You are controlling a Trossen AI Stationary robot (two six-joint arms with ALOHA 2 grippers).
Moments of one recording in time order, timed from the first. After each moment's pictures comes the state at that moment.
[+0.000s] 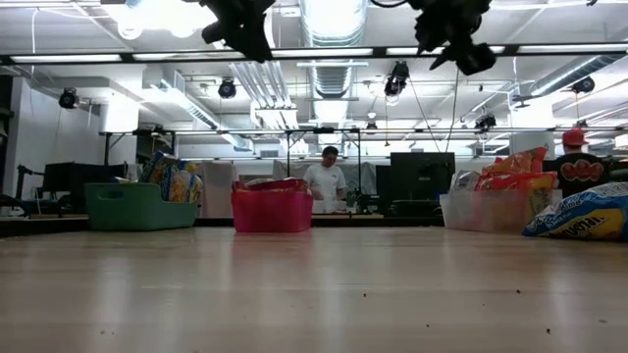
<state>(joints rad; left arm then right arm) 0.46 1.44 1.59 -0.78 -0.32 -0.06 -0.71 1.41 1.60 -1.26 -0.57 0.54</state>
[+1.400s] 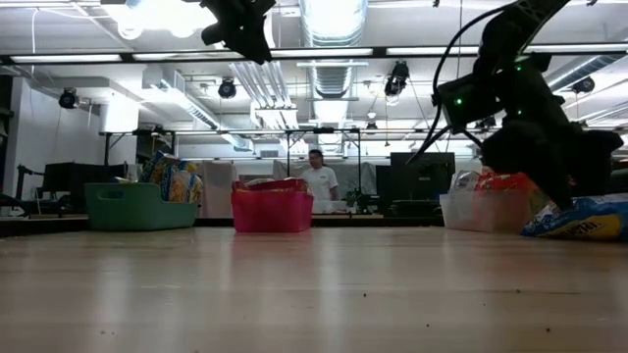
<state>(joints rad) 0.45 1.44 1.59 -0.77 -0.32 -0.07 -0.35 1.44 0.78 -1.13 -0.31 0.82</state>
